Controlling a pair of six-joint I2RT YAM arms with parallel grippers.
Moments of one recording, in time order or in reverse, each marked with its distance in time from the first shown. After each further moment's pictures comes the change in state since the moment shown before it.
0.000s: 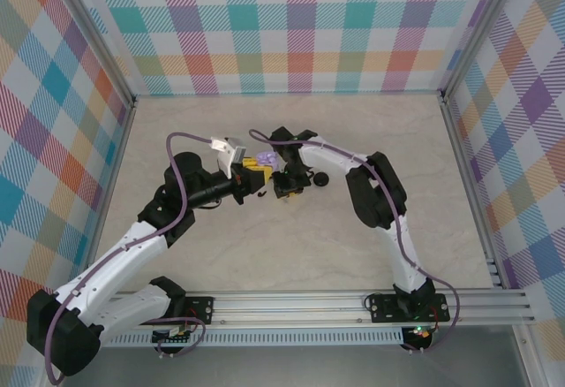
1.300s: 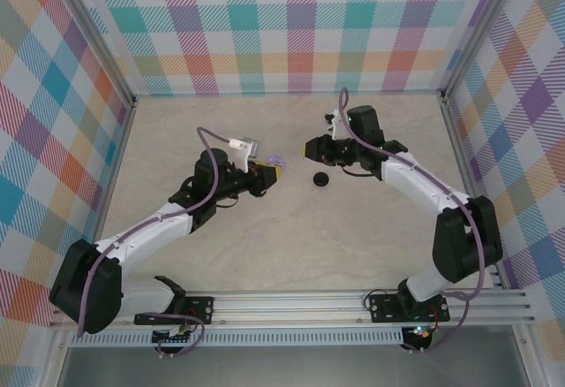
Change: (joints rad) left arm 0.000 0.276 -0.045 0.199 -0.047 -0.181; right arm -0.264 -0.720 -0.615 0.705 -0.396 0.243
